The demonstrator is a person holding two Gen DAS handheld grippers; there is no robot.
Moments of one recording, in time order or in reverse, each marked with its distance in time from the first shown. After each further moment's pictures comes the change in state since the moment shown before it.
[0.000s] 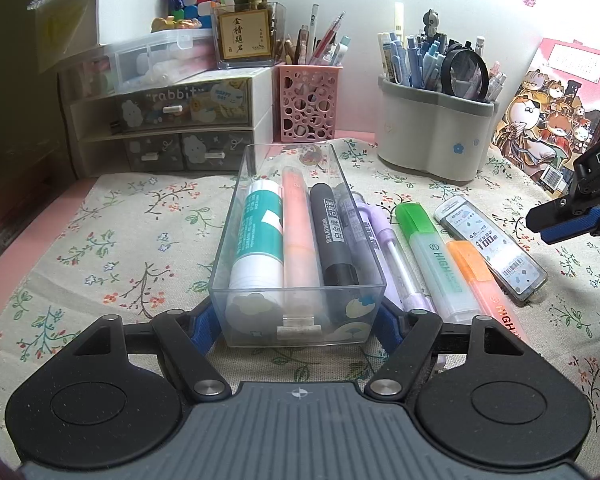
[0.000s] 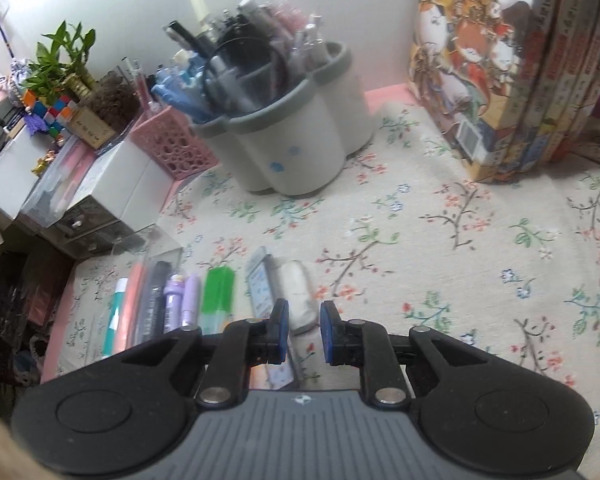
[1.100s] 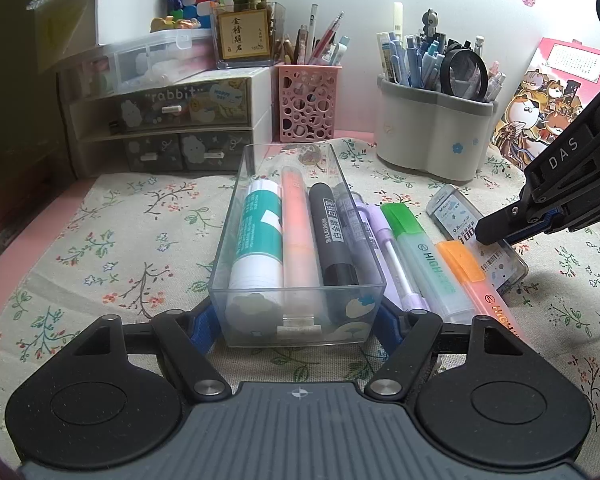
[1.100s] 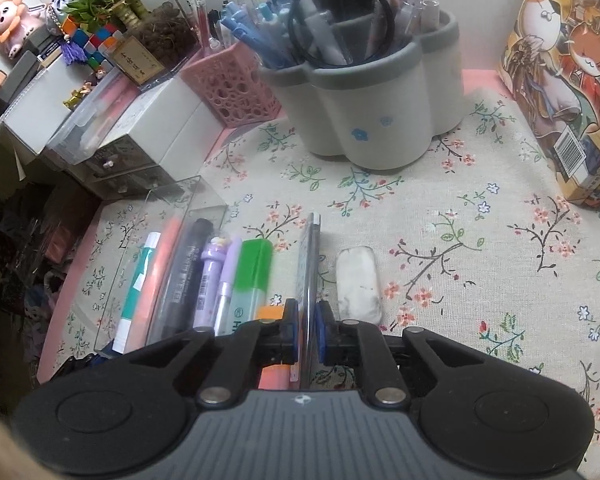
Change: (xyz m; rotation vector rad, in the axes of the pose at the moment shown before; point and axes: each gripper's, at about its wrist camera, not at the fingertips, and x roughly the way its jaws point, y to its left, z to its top) left arm 0.000 0.000 0.000 -0.001 0.000 0.001; right arm 0.034 0.033 0.009 -0.176 0.128 0.087
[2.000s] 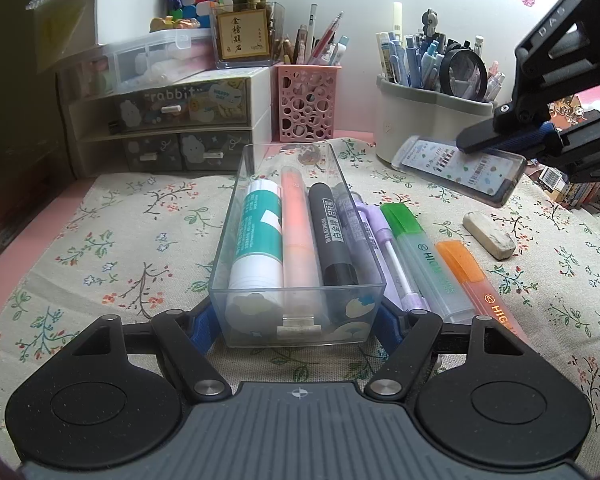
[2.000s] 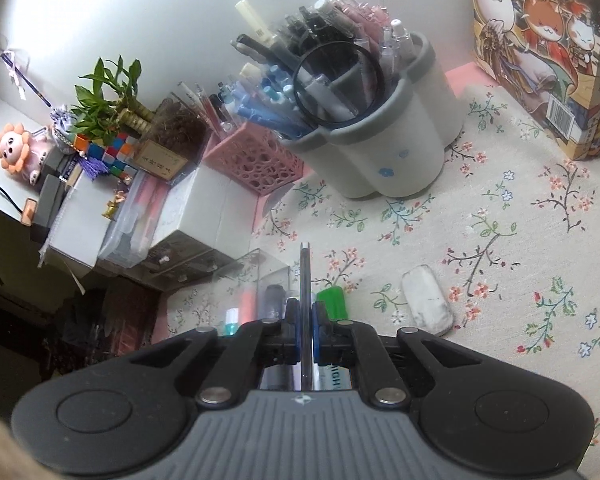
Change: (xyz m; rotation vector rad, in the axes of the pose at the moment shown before) left arm 0.000 0.000 0.000 0.000 0.000 0.000; right arm -0.028 0.010 0.008 0.323 -0.131 0.174
